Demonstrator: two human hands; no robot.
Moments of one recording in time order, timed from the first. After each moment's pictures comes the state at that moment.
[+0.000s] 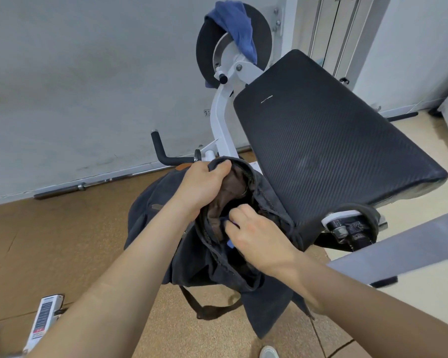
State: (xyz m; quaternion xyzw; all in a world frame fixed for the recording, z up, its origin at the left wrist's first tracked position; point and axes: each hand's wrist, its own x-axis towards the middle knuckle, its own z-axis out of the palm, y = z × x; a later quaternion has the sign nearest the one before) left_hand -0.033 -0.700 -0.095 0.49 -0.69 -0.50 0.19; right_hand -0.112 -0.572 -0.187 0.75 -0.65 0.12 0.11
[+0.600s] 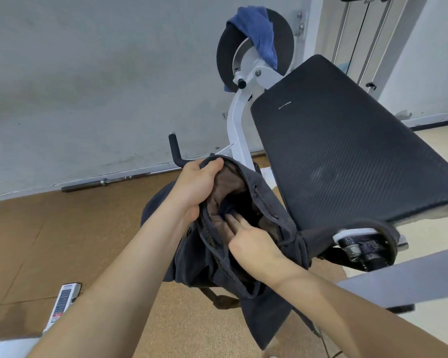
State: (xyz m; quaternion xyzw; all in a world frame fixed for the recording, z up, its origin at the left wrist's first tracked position) left_hand -0.027 -0.711 -0.083 0.50 -0.56 -0.60 0.28; right_hand -0.100 -0.603 -0.215 0.74 -0.67 0.07 0.06
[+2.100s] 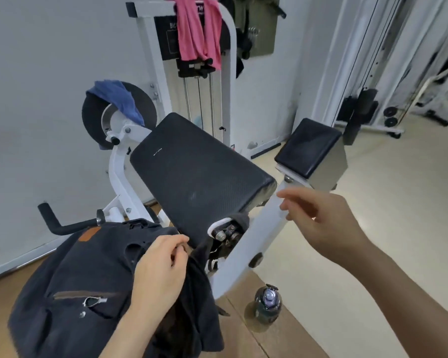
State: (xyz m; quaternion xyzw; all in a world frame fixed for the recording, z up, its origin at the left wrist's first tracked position) left_hand -0.025 -0.549 -0.108 0.30 -0.88 -0.29 0.21; right_hand -0.195 -0.332 -0.034 0.37 -0.82 0.44 0.03
